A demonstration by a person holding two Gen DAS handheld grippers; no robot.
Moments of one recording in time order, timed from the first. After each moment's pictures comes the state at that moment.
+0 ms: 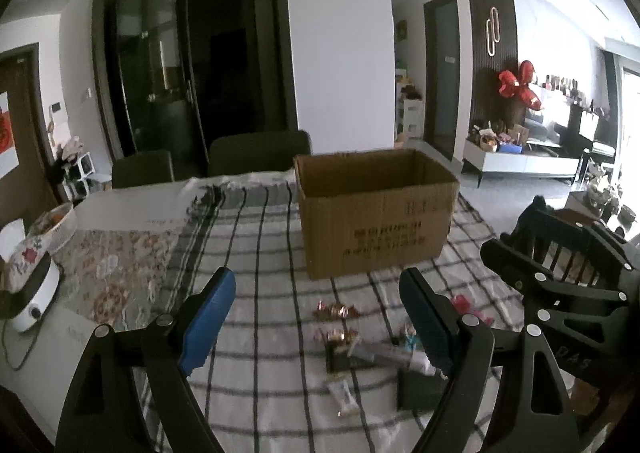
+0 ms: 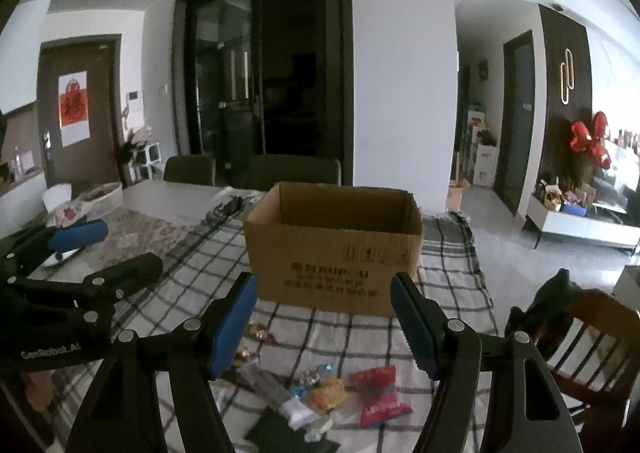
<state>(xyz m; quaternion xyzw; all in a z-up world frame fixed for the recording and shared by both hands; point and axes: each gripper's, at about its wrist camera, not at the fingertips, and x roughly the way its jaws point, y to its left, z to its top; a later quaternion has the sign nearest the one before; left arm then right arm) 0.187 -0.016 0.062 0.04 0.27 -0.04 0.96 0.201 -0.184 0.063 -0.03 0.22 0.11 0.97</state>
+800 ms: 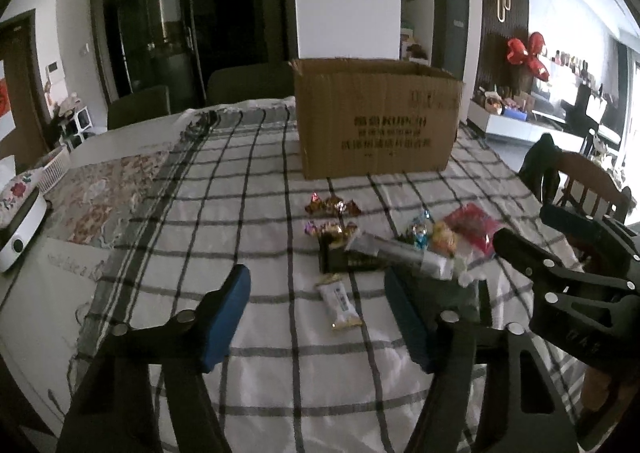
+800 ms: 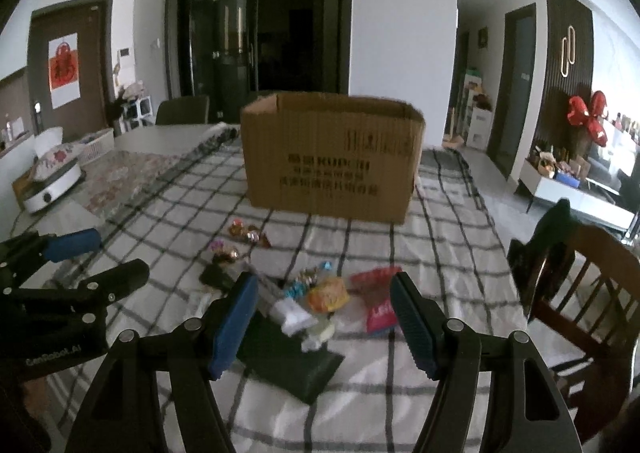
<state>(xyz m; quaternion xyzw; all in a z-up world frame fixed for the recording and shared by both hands) 0.160 -0.018 -0.032 0.03 0.35 -0.04 0.94 0.171 -0.184 -0.024 -0.04 0.31 0.09 0.95</state>
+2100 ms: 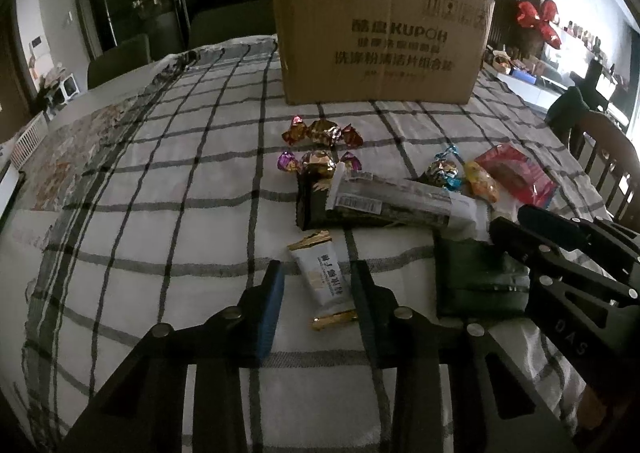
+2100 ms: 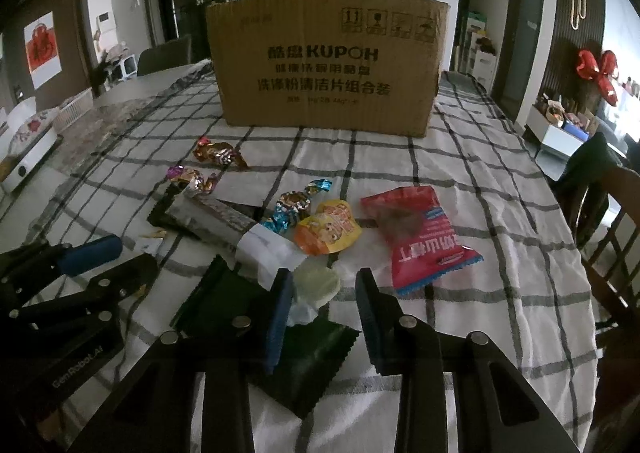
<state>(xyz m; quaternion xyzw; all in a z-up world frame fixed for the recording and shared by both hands) 0.212 -0.030 -0.104 0.03 0.43 -0.04 0.90 0.220 -0.176 -0.097 -0.03 0.40 0.08 0.91</state>
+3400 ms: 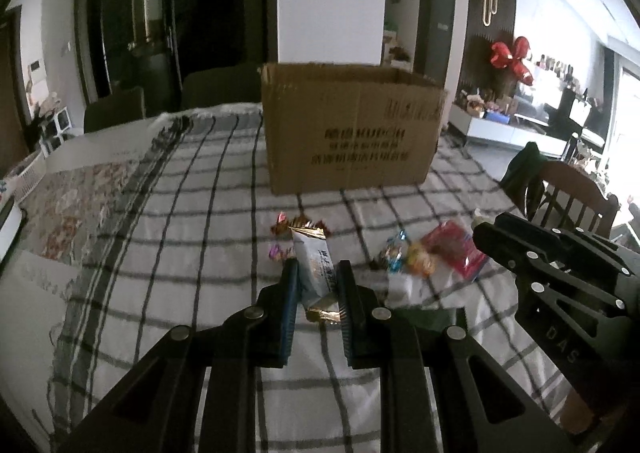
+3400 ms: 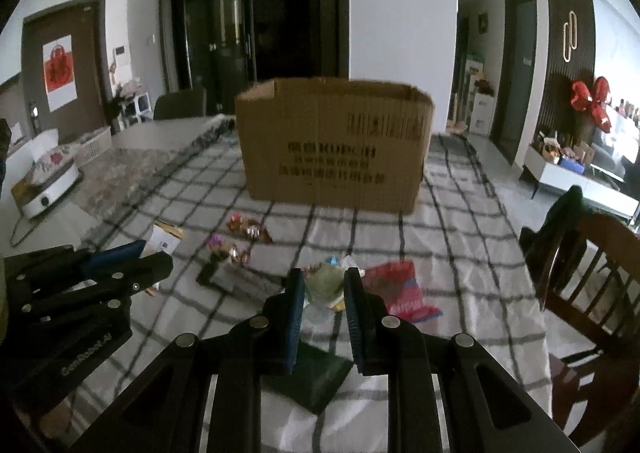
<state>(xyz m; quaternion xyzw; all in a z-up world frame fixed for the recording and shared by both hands) 0.189 -0.033 -0.020 0.01 0.34 -0.08 0.94 0.190 -0.180 -0.019 -0.02 0.31 0.09 0.95</state>
